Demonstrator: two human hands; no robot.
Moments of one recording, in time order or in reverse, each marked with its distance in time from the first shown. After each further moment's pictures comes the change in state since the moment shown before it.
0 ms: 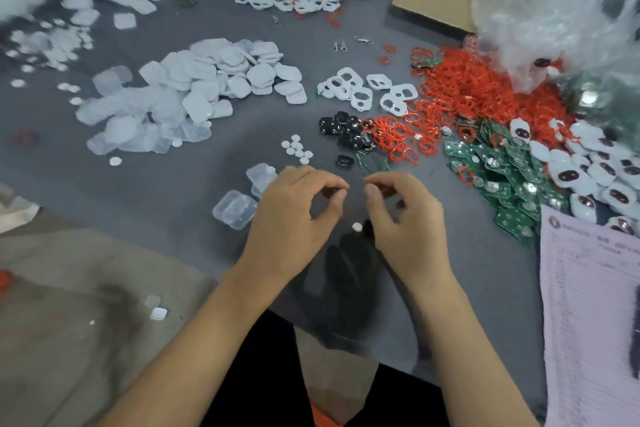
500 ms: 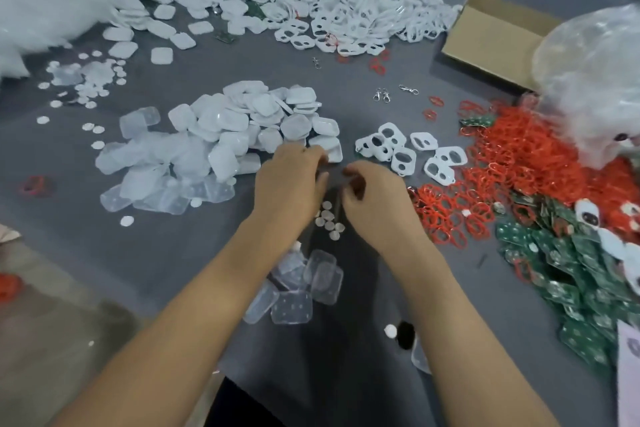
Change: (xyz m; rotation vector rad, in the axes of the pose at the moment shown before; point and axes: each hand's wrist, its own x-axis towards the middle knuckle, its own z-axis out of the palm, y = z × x) left_hand 0.137 -0.089 -0.004 0.489 -0.091 -0.252; right_hand 0.142 -0.023 0.086 -0.168 -0.380 0.054
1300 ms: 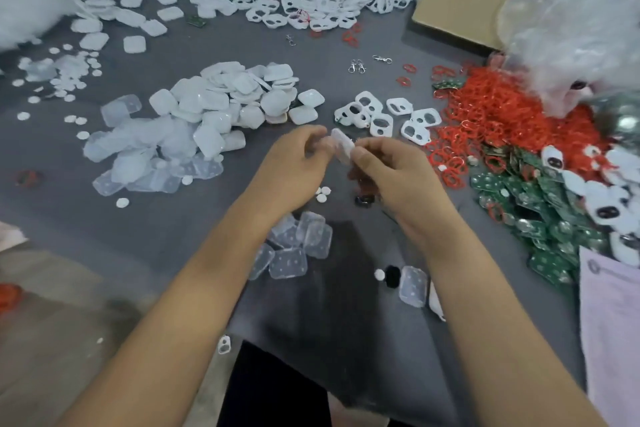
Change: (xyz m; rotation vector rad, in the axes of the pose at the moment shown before) left_hand -0.035 0.031 -0.037 -0.633 -0.226 -0.116; right_hand -0.048 0.009 -0.034 0.758 -0.003 0.210
